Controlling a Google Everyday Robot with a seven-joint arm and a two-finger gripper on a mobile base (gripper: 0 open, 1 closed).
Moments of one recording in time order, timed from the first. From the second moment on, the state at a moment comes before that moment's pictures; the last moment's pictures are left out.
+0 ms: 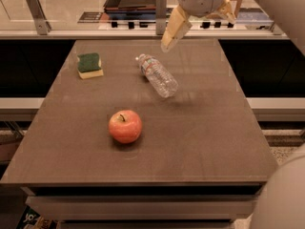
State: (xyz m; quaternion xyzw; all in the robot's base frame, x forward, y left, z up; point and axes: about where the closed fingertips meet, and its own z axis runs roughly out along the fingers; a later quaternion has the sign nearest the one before) arm 0.611 -0.125 0.984 -0.18 0.97 -0.10 0.13
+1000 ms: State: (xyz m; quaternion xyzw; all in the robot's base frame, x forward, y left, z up) arm 0.633 -0.080 0.963 -0.22 0.96 -0.04 0.14
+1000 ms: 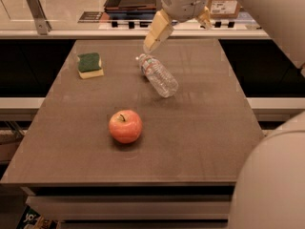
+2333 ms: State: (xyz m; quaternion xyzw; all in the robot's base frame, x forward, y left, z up) arm 0.651 -0.056 0.903 -0.23 0.97 -0.01 0.07
